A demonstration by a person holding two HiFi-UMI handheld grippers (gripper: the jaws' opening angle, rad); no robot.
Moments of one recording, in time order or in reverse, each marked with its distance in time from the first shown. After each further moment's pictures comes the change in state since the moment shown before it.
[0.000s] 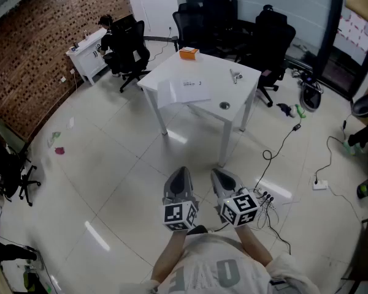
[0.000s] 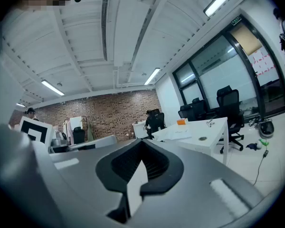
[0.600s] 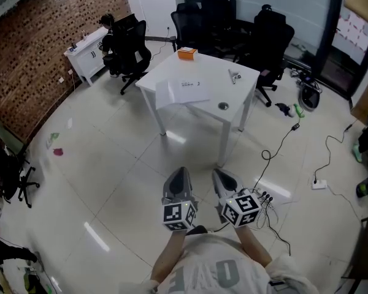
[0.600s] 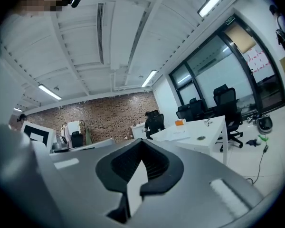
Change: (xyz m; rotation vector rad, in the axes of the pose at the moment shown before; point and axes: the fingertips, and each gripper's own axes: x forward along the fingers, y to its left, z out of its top) left arm 0.008 0.009 -0.001 -0.001 0.017 -0.011; right arm 0.005 -0.006 0.003 0.049 -0.037 -0.021
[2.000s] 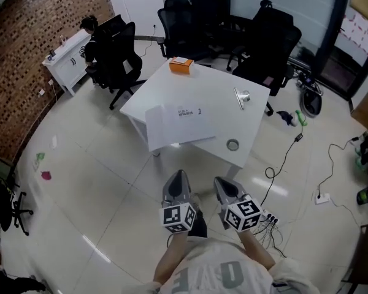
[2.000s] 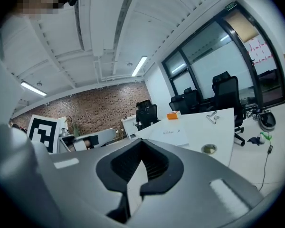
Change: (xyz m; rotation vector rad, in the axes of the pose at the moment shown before) left arm 0.279 0.125 -0.022 -0.089 0.052 -0.015; right arm 0.245 -0.143 0.014 0.038 0.117 -0.078
